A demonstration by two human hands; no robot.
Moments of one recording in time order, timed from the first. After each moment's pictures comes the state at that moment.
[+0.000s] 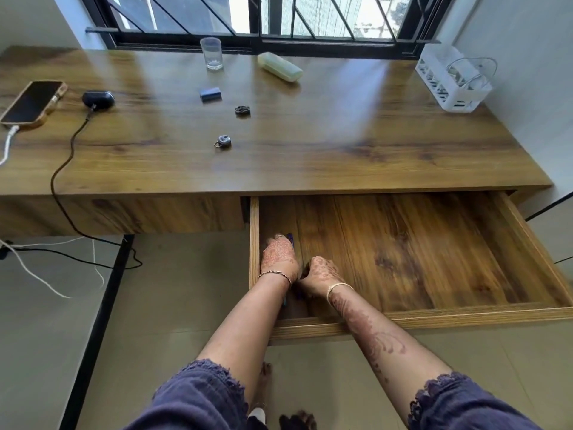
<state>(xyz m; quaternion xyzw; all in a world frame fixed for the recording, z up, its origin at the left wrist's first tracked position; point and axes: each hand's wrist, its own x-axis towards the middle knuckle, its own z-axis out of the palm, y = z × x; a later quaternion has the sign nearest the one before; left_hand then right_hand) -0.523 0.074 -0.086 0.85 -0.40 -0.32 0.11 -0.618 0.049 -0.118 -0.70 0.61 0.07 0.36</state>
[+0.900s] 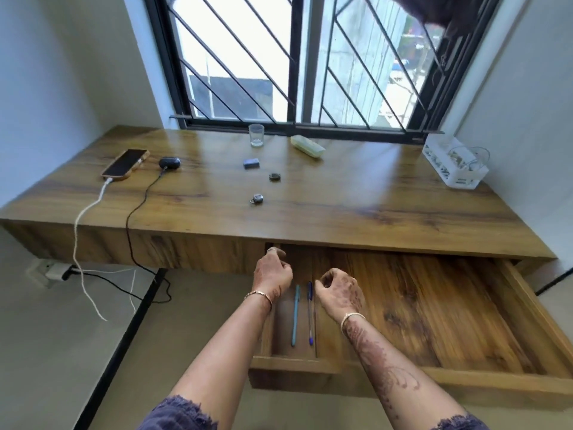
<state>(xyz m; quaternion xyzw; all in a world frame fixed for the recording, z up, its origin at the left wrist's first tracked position) -0.488 0.096 -0.025 0.84 -0.34 -0.23 0.34 -0.622 0.051 -0.045 -0.74 0.61 -0.15 0.24</state>
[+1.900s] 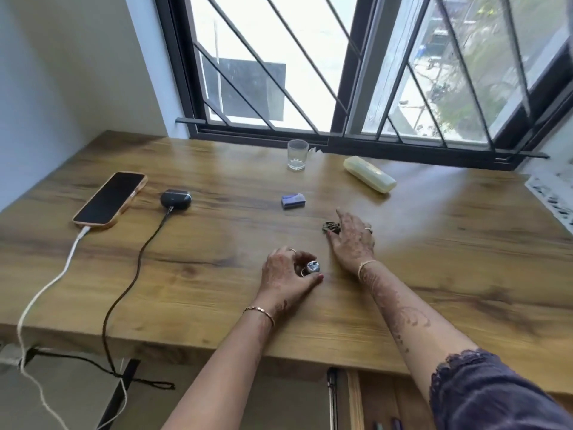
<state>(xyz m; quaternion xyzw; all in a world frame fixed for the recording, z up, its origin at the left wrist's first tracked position) -0.260 -0.059 -0.048 0.79 -0.47 -0.17 0.35 -0.355 -0.205 -0.046 -0.84 0.50 -0.13 0.14</state>
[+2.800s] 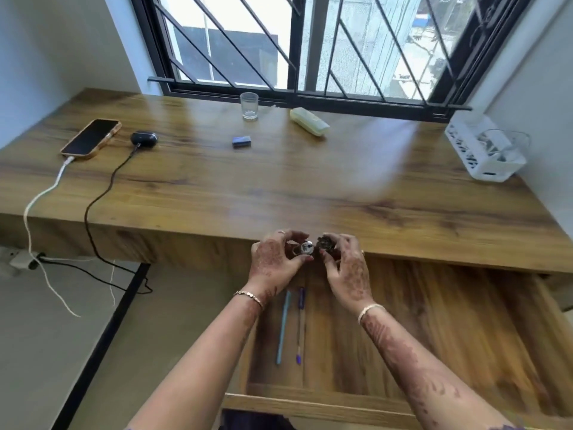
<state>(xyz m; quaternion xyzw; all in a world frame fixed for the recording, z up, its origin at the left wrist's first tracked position) -0.472 0.036 -0.029 0.79 -0.46 -0.16 0.37 -0.610 -0.038 -0.055 -0.82 0.42 -0.30 0.25</state>
